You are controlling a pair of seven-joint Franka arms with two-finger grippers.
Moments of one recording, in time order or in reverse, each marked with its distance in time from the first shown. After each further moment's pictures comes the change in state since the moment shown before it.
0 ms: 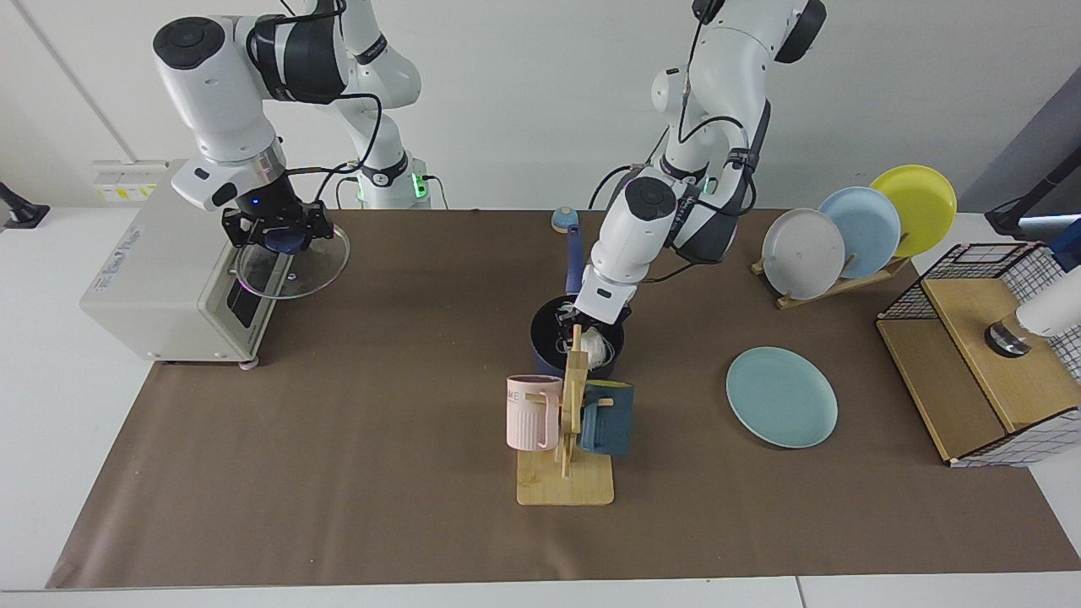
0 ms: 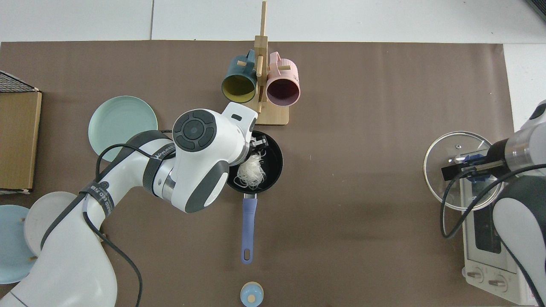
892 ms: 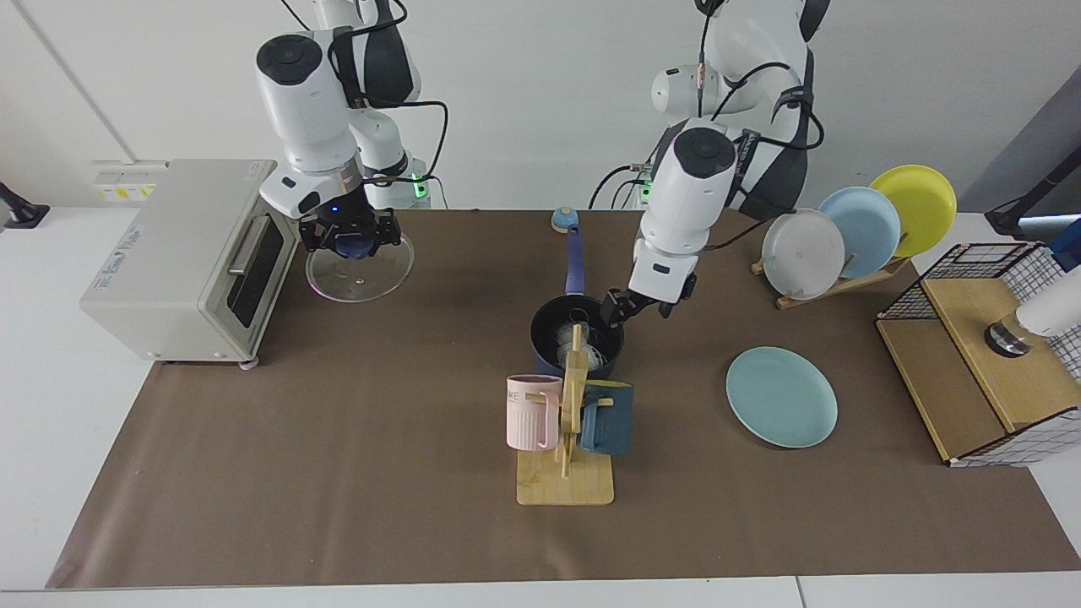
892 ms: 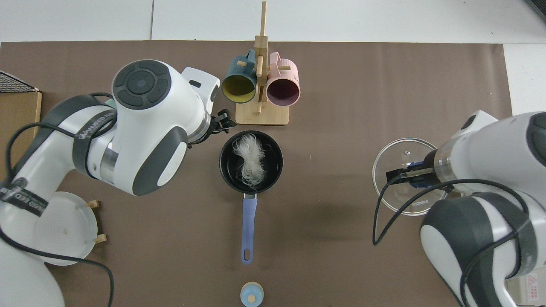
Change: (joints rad) left arm 0.017 -0.095 0.087 0.210 0.031 -0.366 0.039; right arm 0.009 0.005 0.178 -0.054 0.039 0.062 0.232
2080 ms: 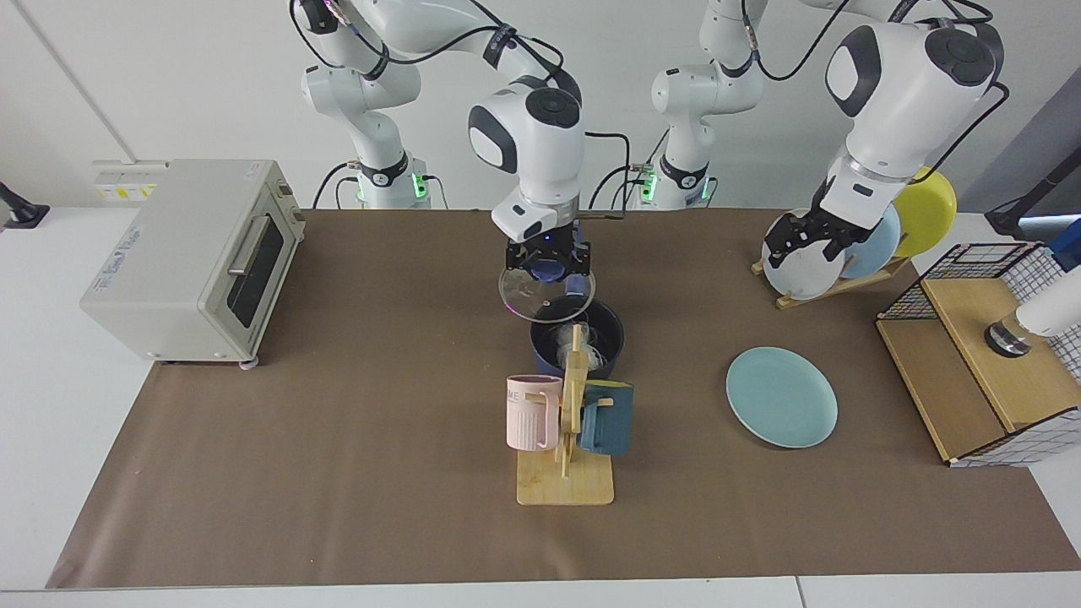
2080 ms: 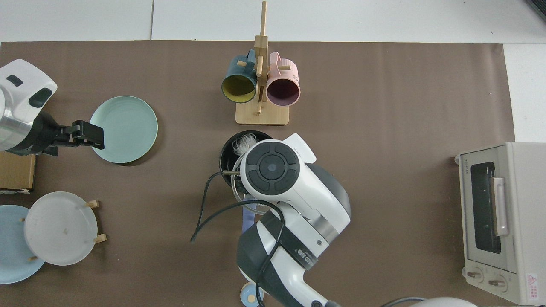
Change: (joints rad) left arm -0.002 -0.241 0.422 -0.015 -0.149 -0.277 0.678; right arm 0.125 0.450 0.411 0.329 -0.145 0.140 0.826
